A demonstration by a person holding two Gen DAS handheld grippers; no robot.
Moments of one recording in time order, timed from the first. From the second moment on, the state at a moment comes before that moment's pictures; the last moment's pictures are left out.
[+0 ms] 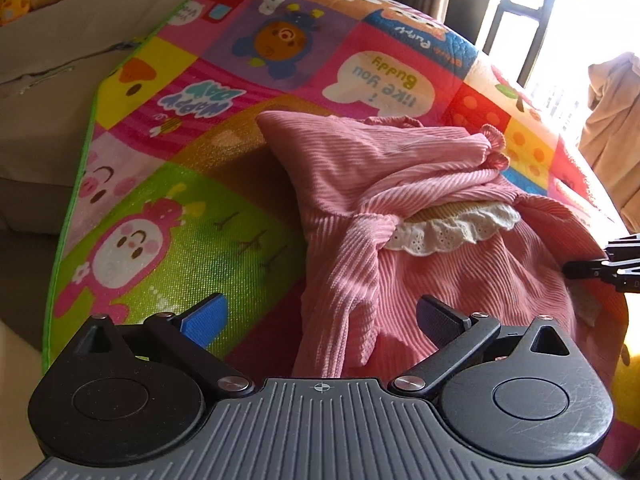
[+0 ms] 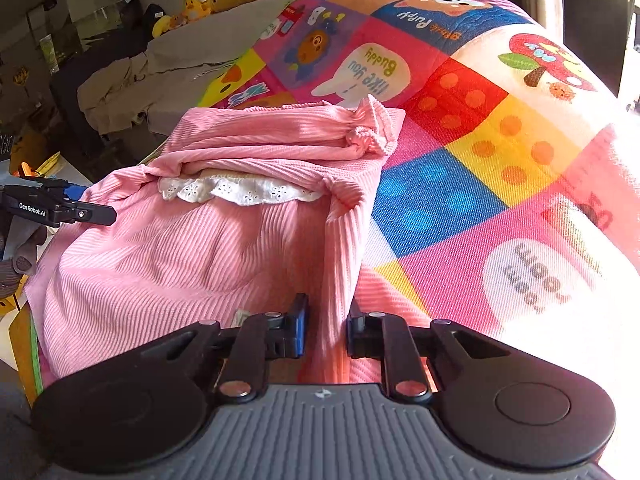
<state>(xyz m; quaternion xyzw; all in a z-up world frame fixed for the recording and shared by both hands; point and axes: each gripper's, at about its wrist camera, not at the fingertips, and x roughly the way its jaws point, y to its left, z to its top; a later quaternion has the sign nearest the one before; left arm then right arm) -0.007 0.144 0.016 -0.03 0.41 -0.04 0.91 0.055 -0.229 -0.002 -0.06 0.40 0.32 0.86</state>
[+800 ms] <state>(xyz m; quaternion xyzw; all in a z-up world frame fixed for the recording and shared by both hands) -0.087 0.131 0.024 0.06 0.41 -0.04 0.91 -0.002 -0.266 0.008 0.01 0.39 0.37 0.84</state>
